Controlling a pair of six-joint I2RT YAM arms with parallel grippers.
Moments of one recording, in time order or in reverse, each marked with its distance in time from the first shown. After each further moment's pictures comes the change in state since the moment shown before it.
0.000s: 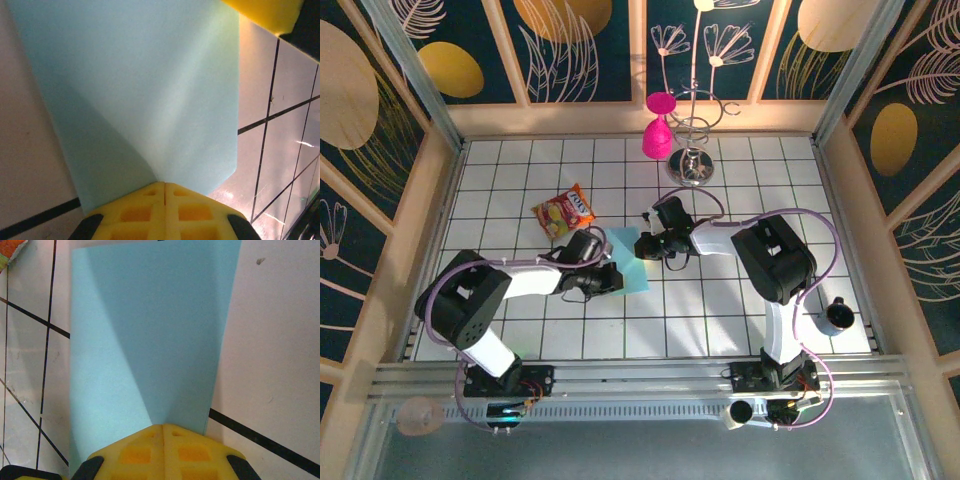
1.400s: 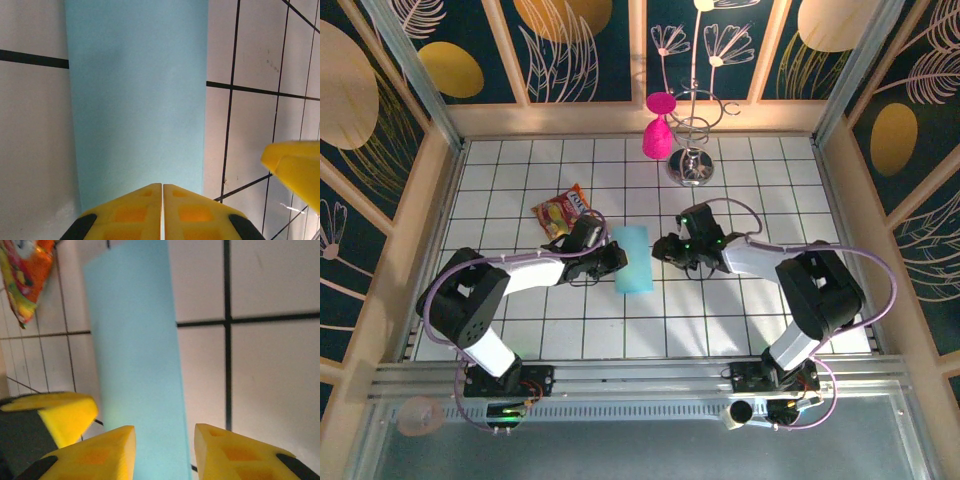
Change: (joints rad) left arm 0.000 0.014 0.119 0.038 -0.164 -0.130; right arm -0.047 -0.360 -0.271 0.014 0.042 0.317
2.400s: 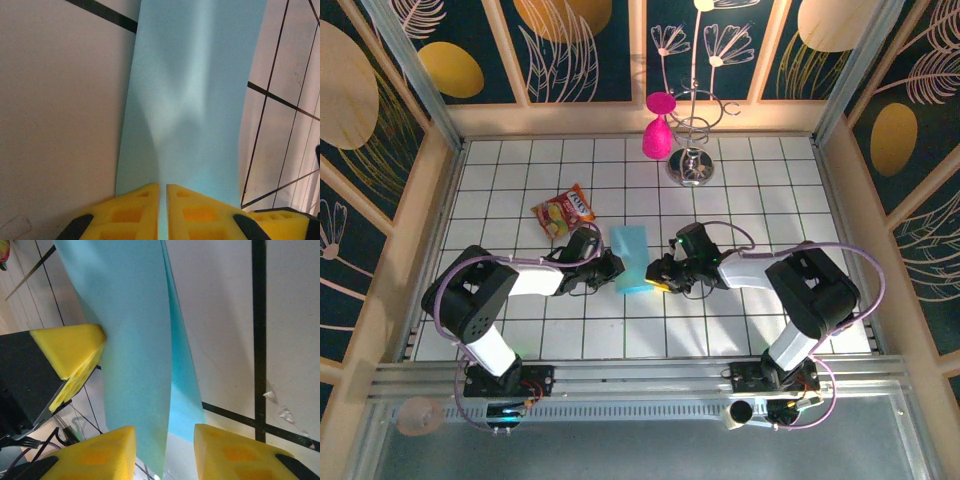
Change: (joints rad) left arm 0.001 0.038 -0.121 0.178 -0.008 -0.151; right arm 0.072 0.029 -0.122 0.134 -0.162 0.160
